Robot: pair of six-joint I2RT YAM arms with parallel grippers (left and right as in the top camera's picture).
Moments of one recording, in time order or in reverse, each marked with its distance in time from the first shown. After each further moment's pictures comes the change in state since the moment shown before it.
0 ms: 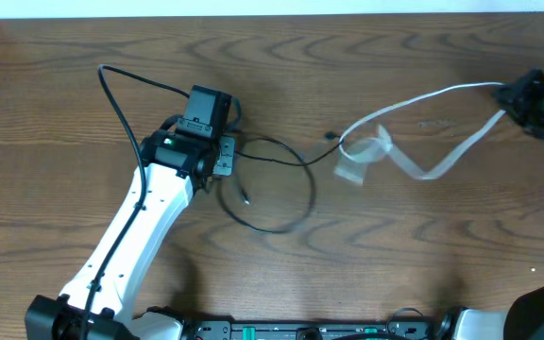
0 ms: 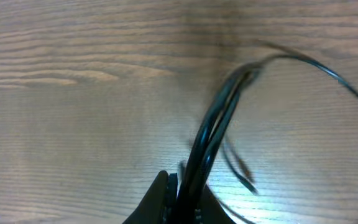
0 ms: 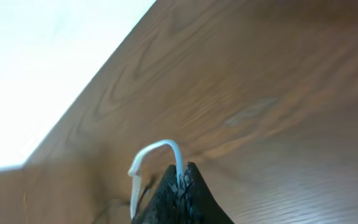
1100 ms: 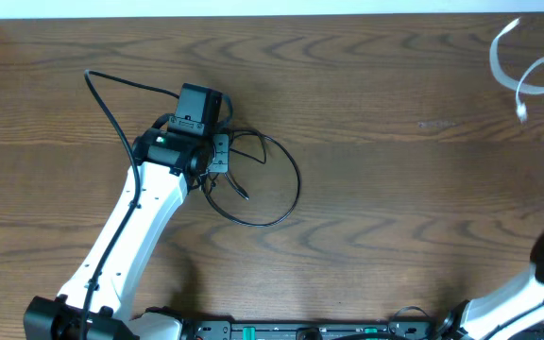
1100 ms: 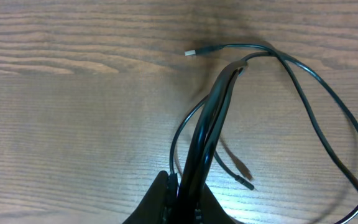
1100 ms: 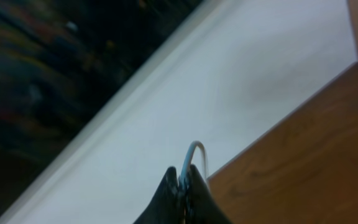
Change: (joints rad) left arm 0.035 0.000 0.000 -0.002 0.043 -0.049; right arm -0.127 0.412 1.048 -0.087 0.094 0.112
